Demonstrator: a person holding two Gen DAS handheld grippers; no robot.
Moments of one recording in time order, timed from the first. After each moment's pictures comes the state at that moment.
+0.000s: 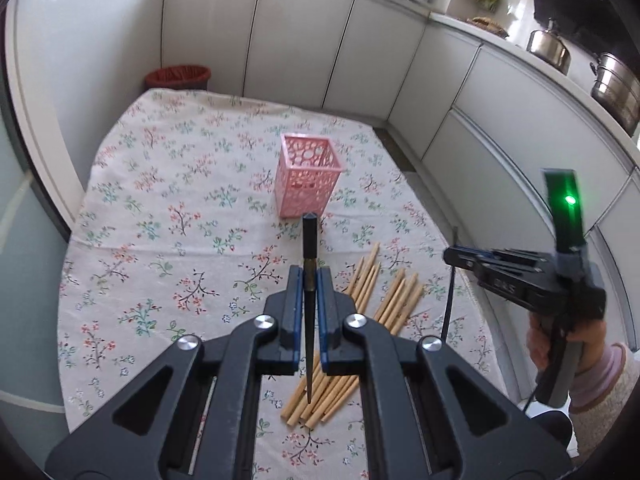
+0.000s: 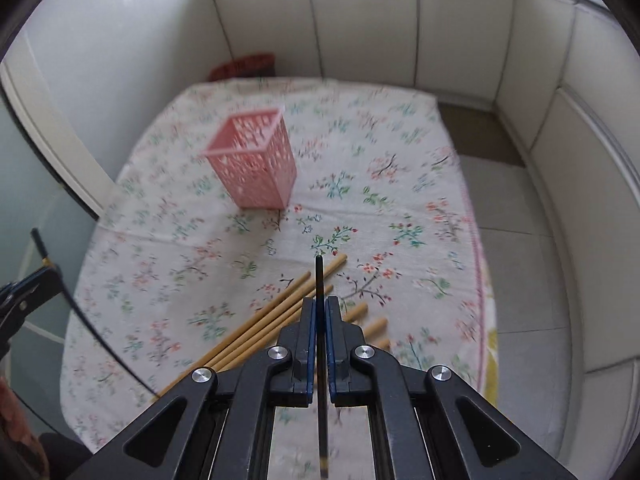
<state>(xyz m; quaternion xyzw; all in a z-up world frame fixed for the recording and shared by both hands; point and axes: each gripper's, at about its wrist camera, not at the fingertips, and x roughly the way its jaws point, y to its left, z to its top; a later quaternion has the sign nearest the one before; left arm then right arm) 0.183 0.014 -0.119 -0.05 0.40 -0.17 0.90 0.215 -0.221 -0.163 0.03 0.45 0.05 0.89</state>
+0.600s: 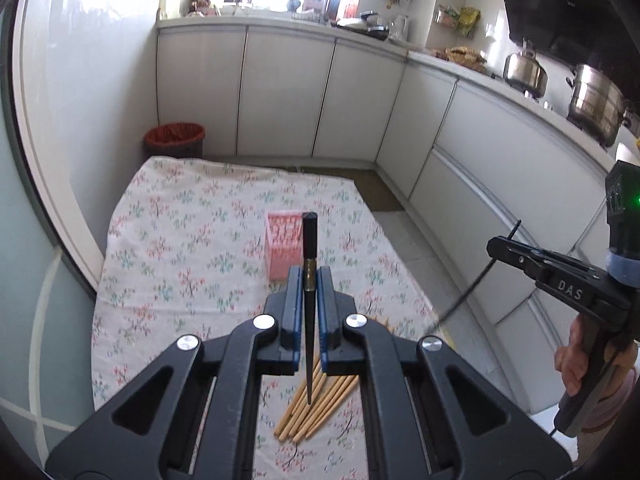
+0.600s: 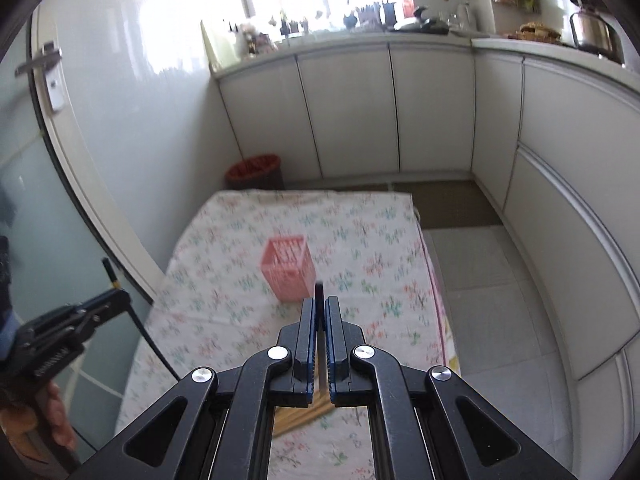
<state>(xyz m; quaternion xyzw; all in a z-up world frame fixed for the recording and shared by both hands) 0.173 0.006 -0.030 -0.03 0.33 -0.17 0.93 0.157 -0.215 -0.024 0.07 0.33 0.04 0.94</state>
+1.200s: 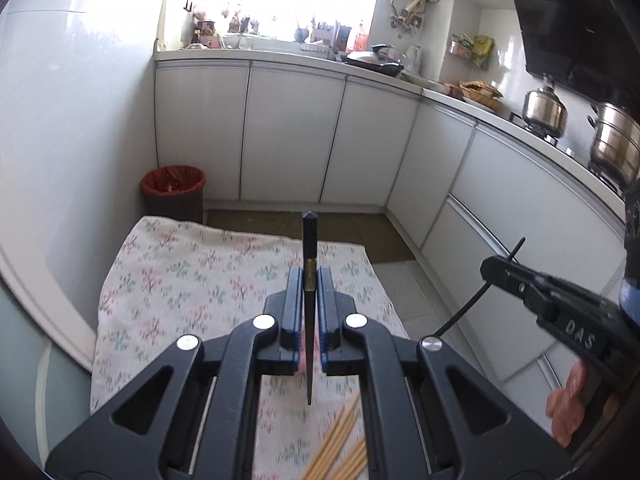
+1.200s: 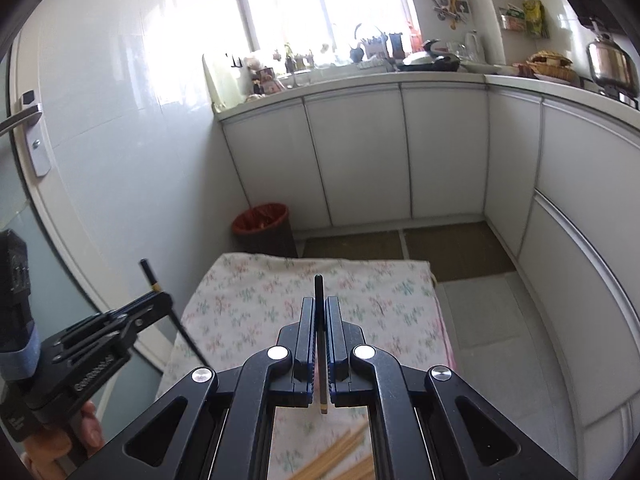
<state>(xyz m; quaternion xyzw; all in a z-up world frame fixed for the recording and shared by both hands) 0.280 -0.022 0.009 -0.04 0.29 -0.15 0.94 0.264 -0.201 0.034 0.08 0.27 0.05 0.96</state>
